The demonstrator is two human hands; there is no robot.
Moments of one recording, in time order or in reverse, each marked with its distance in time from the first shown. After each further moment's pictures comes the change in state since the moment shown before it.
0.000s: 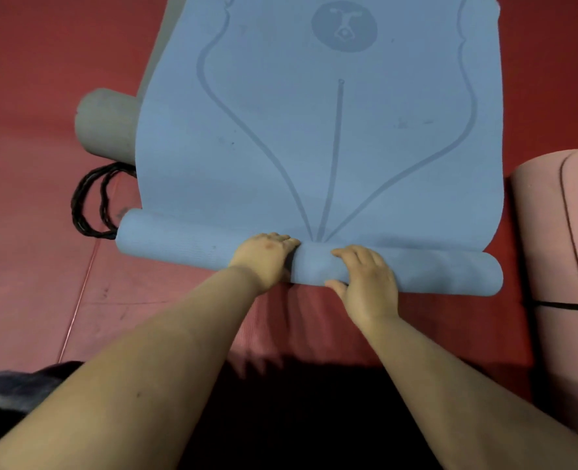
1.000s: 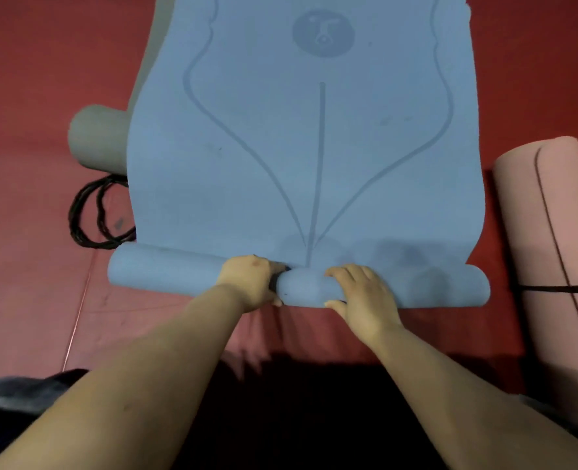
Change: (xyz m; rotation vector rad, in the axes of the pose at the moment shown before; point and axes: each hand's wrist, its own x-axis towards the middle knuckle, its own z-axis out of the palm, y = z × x) left_hand -0.025 0.006 0.003 -0.007 -0.140 -0.084; right_hand -0.029 0.001 -0.018 -0.019 -0.200 -0.038
